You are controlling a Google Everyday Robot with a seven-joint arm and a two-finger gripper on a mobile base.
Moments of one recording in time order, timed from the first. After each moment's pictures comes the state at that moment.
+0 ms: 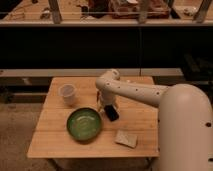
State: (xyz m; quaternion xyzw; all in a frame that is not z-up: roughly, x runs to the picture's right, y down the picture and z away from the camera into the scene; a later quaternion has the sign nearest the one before) arm 0.016 0.109 0.888 -0.19 -0.25 -0.73 0.61
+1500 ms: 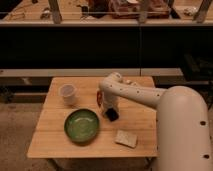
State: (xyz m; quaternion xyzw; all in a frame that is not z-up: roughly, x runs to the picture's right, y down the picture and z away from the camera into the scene) arm 0.029 0.136 0.903 -0.22 -0.27 -0.70 0.62
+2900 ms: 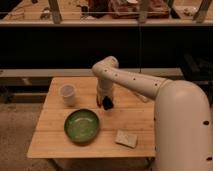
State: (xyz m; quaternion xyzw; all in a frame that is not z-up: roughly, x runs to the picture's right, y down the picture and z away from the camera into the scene) arm -0.006 0.042 0.840 -0.20 -0.27 -0.73 0.60
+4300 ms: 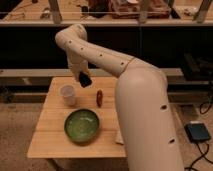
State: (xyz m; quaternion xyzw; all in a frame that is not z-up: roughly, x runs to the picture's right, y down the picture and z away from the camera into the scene) arm -0.137 -0.073 0.778 -0.16 -0.24 -0.79 0.54
